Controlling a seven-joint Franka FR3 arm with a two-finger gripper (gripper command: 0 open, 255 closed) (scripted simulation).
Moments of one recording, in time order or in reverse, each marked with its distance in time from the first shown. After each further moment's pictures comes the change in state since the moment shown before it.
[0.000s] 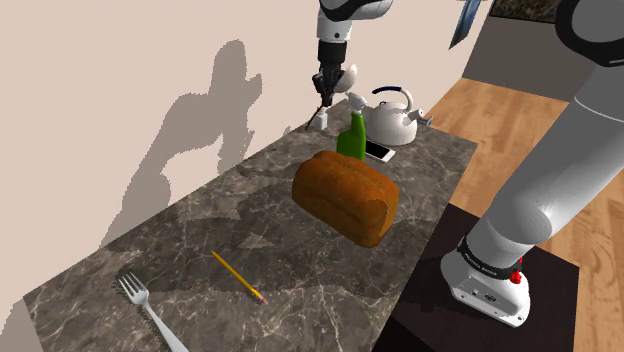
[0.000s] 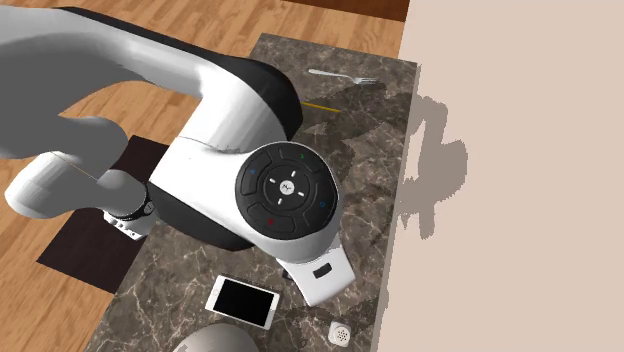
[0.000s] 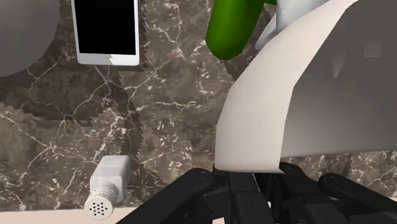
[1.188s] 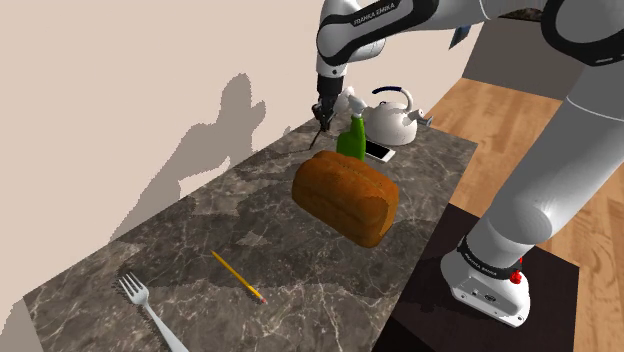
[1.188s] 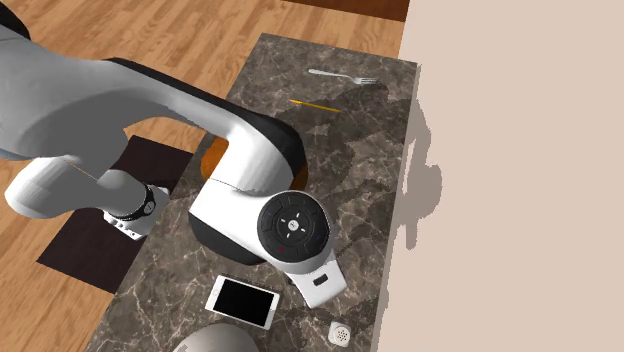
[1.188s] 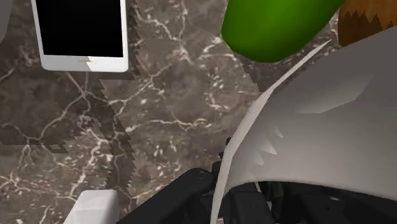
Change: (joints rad) arm 0.002 0.046 0.002 -0.173 0.003 0.227 -0.020
